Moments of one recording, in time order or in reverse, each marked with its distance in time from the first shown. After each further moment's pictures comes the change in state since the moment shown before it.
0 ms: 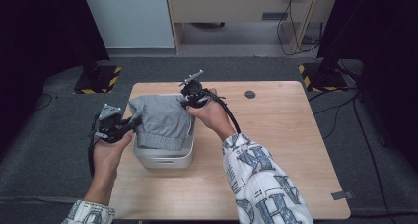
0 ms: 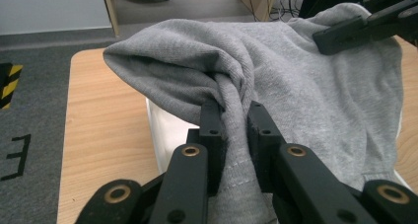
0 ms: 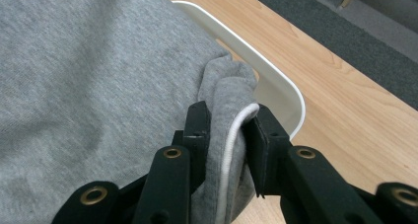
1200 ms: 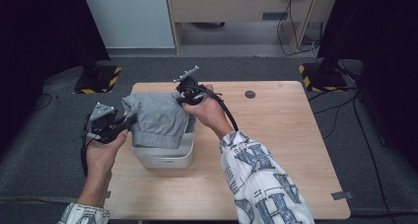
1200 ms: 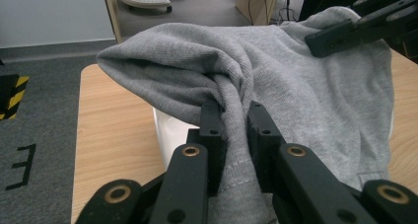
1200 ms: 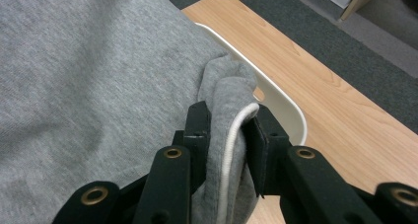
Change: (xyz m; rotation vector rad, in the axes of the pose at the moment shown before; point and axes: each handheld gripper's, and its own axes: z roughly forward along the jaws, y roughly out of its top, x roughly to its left) left arm 0.001 0.009 -0.024 -0.048 0.006 0.006; right arm 0.011 0.018 -0.011 -0.025 0.005 -0.034
